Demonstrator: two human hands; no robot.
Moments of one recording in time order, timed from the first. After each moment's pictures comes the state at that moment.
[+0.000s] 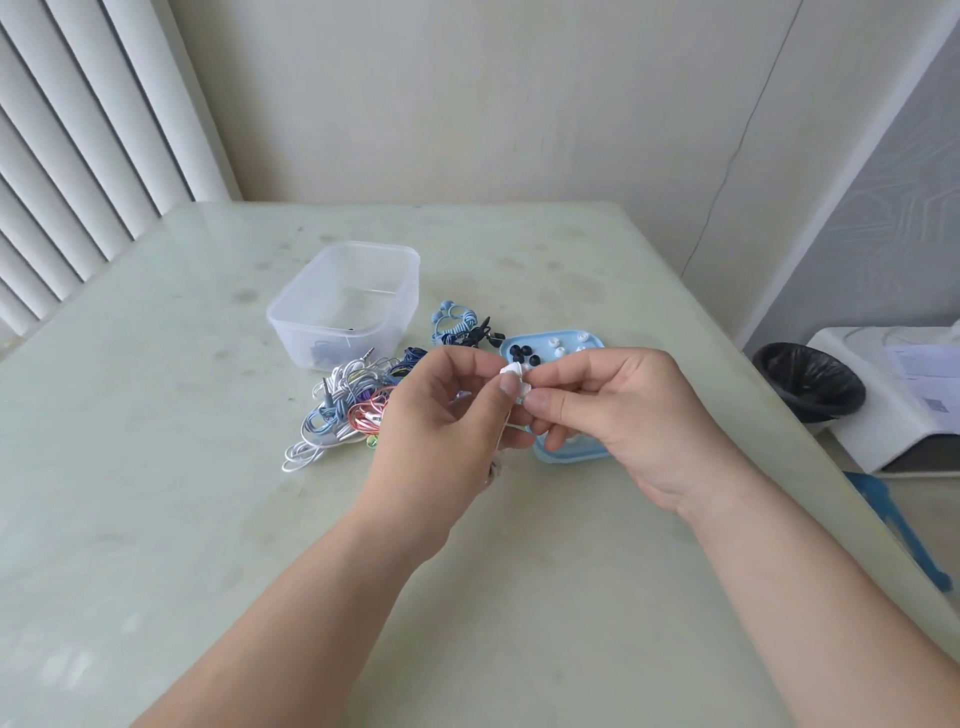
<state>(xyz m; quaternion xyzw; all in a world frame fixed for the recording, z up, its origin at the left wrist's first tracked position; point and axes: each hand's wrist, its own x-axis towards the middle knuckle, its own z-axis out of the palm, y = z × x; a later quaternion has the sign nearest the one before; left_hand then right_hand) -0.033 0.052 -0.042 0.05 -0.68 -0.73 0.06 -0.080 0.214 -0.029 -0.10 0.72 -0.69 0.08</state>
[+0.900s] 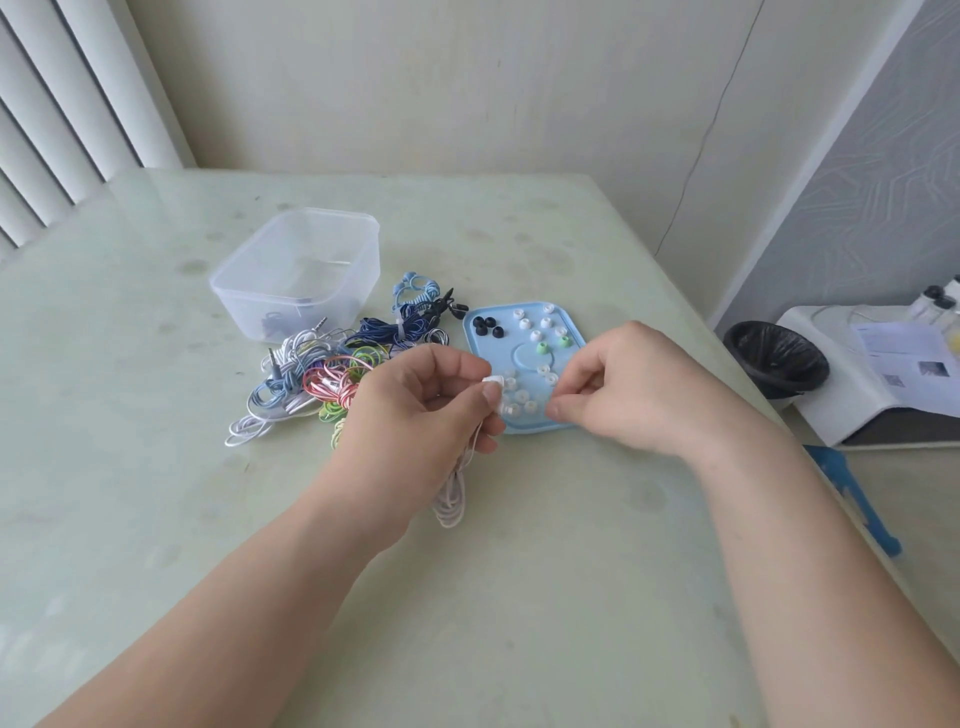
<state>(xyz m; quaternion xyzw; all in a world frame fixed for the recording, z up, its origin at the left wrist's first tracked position) -0.041 0.060 -0.068 0.03 -0.70 -0.72 0.05 -0.089 0.254 -0.023 -0.06 0.95 -0.28 0.08</state>
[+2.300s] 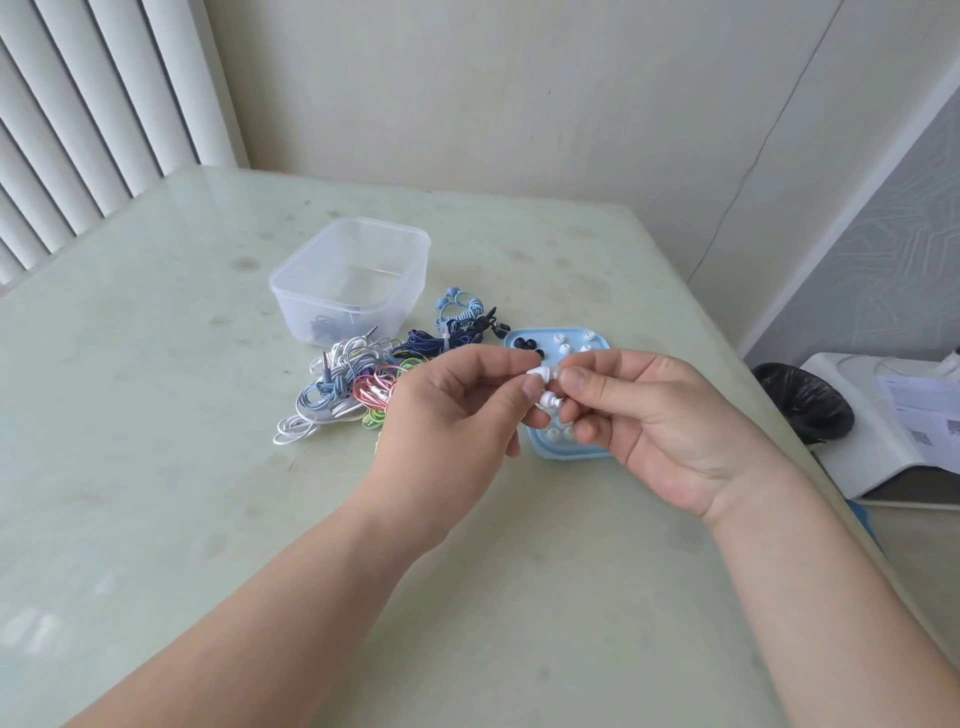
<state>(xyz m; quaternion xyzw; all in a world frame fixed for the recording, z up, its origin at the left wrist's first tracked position) -0.035 0.058 -0.052 0.01 -0.67 -0.74 0.10 -0.086 0.229 -0.024 -0.05 0.62 -0.75 0.21</state>
